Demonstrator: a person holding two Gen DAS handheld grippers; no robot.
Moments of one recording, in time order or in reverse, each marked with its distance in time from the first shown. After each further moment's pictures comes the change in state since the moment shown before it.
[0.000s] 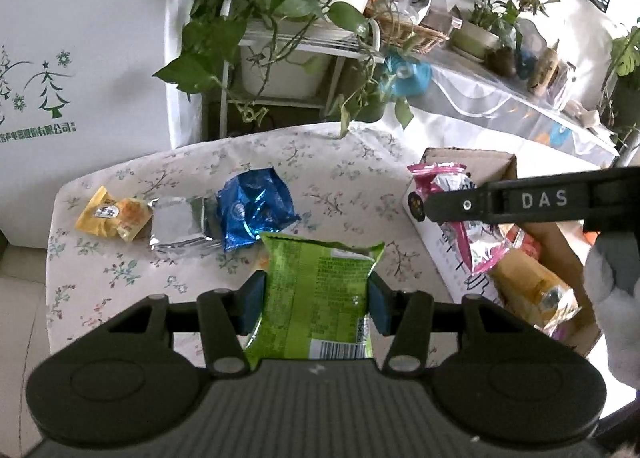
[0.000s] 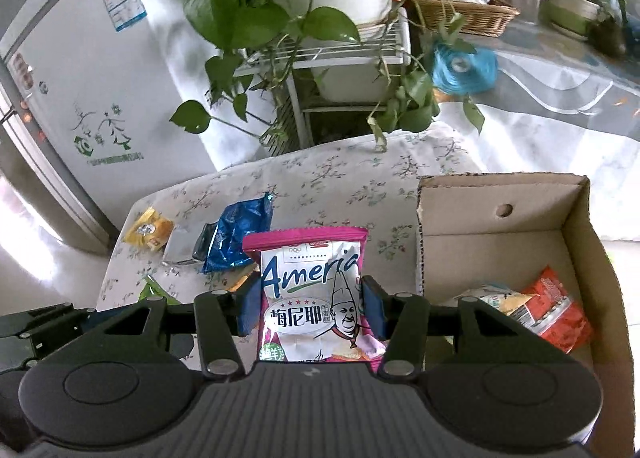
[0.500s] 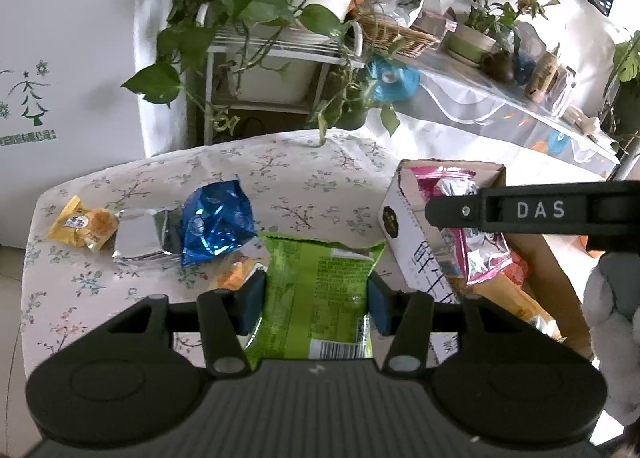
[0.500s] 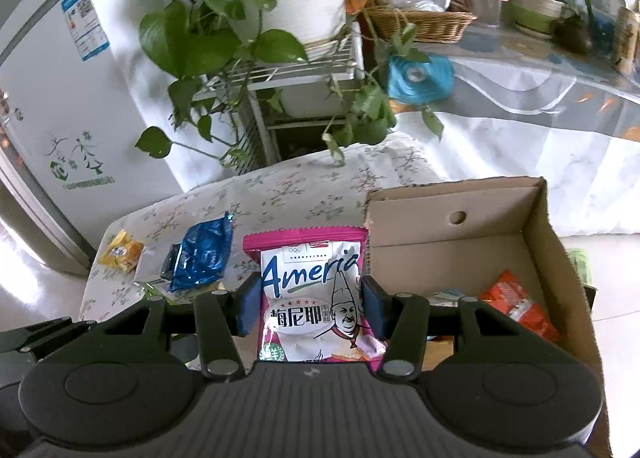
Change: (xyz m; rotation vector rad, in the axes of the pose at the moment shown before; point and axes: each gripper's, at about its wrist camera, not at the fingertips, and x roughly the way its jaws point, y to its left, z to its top) left arm 0.013 -0.038 0.014 -0.007 -0.007 0.003; right arm -0.015 -0.026 0.001 0.053 -0.044 -0.064
